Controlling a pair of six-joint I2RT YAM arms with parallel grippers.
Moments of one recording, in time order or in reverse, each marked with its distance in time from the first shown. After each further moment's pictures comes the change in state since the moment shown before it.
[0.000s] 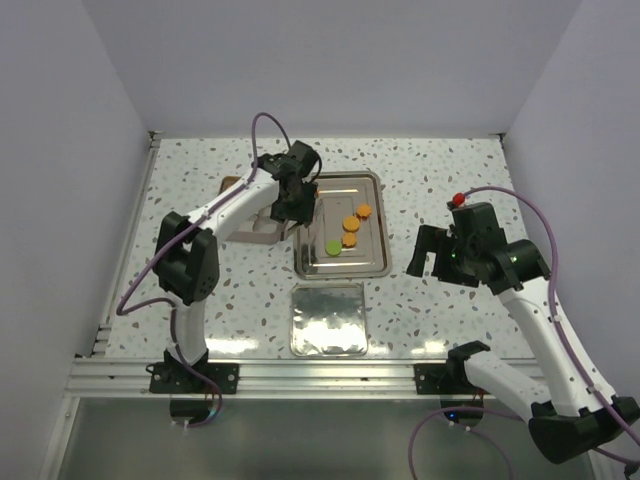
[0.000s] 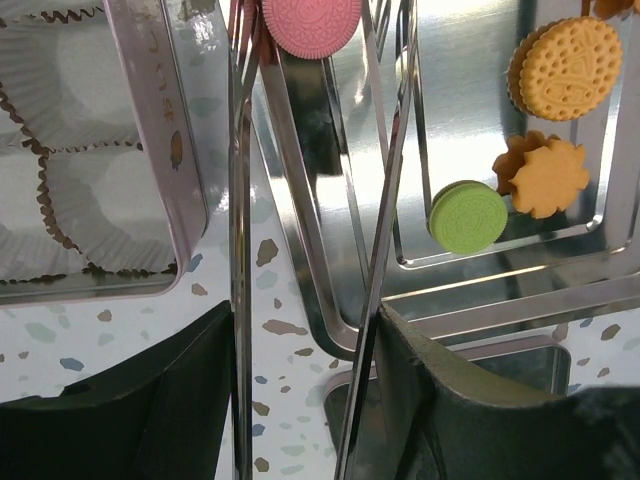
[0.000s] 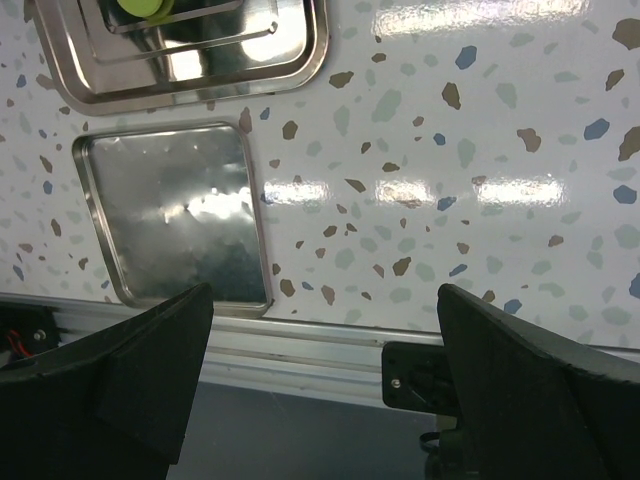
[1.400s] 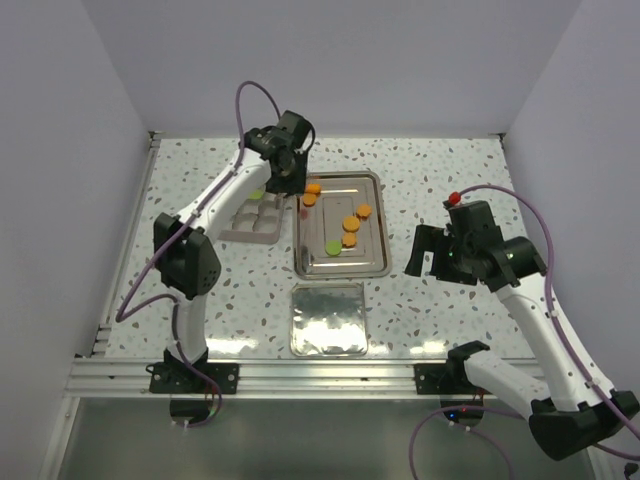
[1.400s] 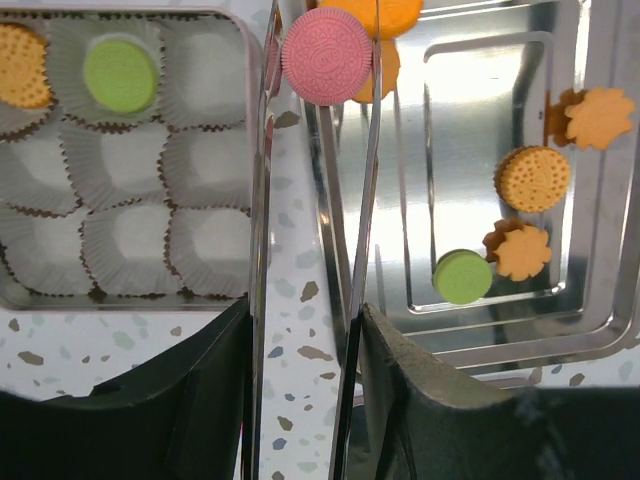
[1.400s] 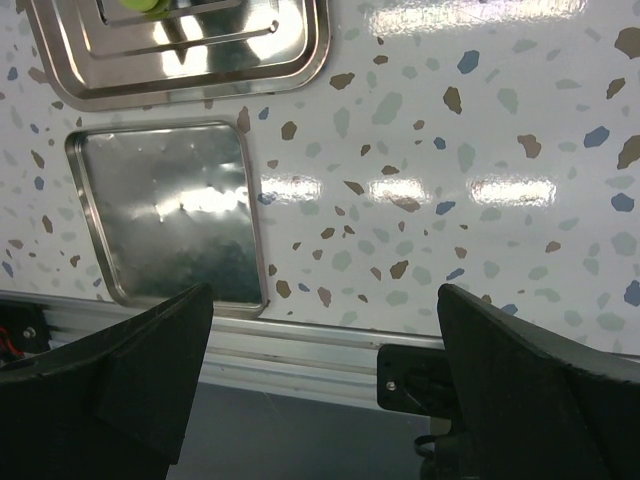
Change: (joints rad) left arm 0.037 0.054 0.290 -0.117 -0.082 0.012; right arm 0.013 0.023 0.000 0.010 0.004 -0.016
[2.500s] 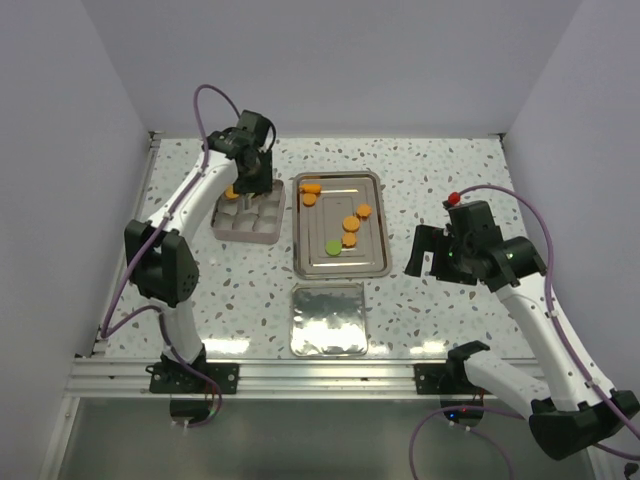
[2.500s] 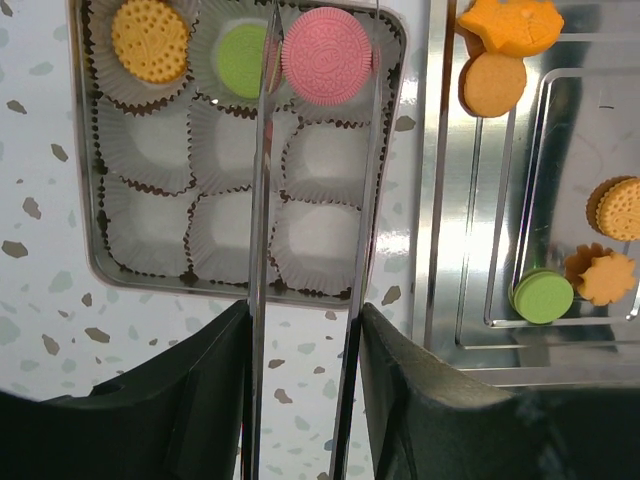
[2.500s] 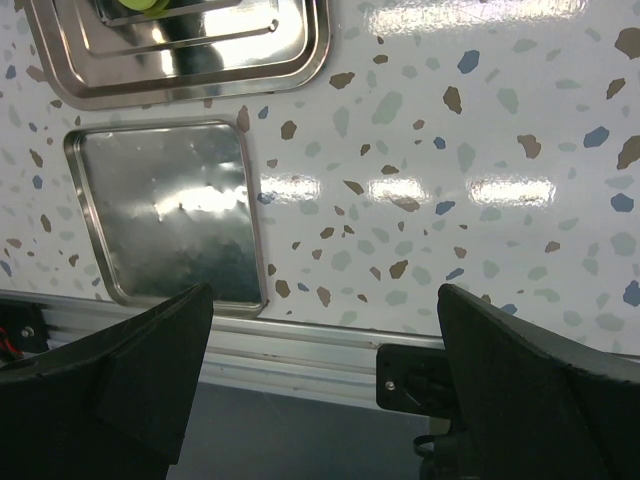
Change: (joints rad) left arm 0.172 -0.144 -0.209 0.065 0.009 0.047; right arm 0.000 -0.002 0.000 0.000 0.000 -0.002
